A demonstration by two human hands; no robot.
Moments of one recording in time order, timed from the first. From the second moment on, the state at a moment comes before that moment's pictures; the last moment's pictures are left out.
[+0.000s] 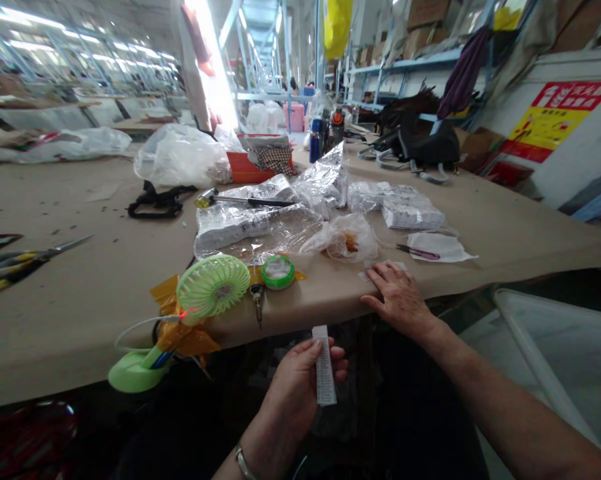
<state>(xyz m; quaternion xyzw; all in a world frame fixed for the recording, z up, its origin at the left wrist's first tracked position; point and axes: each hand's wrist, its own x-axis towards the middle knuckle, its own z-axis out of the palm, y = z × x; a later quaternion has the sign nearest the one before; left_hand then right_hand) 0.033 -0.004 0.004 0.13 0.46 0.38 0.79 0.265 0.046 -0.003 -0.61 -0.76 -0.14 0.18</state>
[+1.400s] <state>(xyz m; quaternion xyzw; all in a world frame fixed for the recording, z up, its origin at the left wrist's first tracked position) 0.012 -0.013 -0.003 0.09 0.36 0.45 0.81 0.162 -0.013 -0.019 -0.25 -0.90 0.10 0.35</state>
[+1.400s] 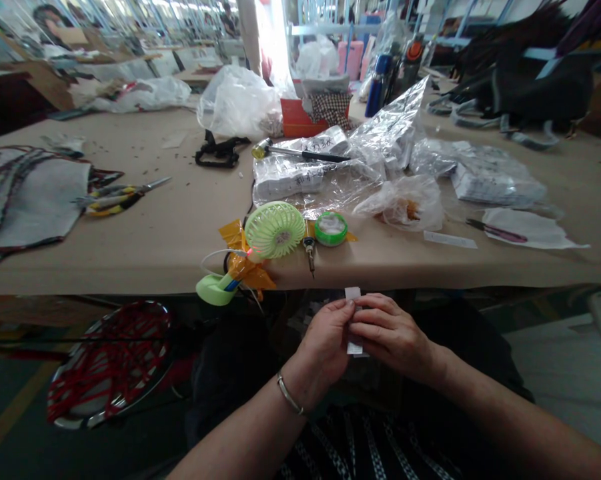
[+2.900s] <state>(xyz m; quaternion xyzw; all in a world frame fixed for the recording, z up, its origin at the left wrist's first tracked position) -0.006 -0.027 -0.003 0.28 0.41 0.34 0.80 0.143 0.000 -0.008 -0.47 -0.54 0.60 0.36</state>
